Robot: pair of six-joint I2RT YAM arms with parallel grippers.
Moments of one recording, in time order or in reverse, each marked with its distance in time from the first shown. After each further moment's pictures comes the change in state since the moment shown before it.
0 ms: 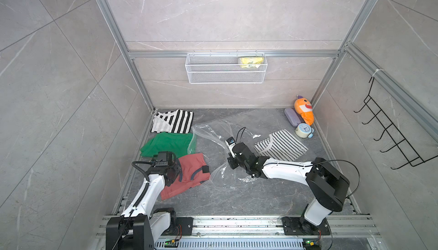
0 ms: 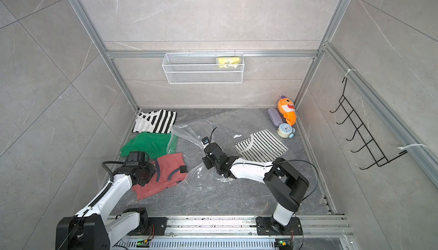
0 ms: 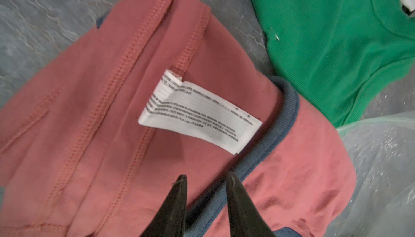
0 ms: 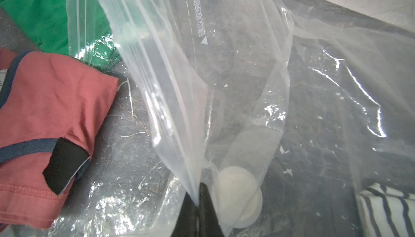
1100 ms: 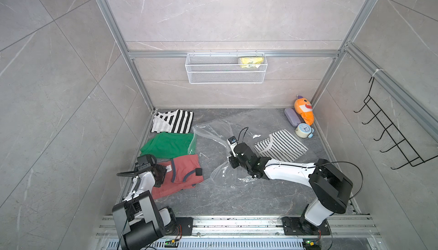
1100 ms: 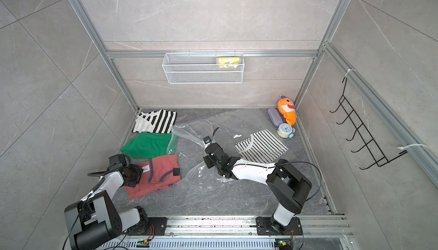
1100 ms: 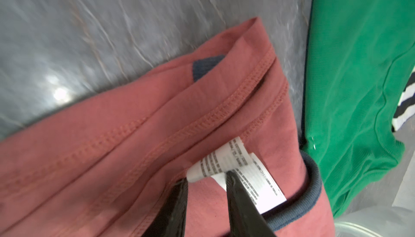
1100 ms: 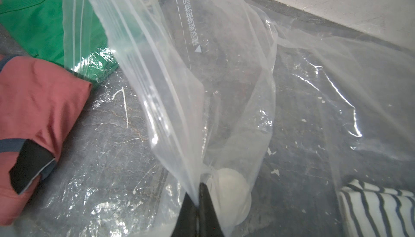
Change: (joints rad) left arm 0.405 0.159 -0.003 0.143 0.159 0.074; right arm 0.000 -0.028 -0.019 0.023 0.039 0.000
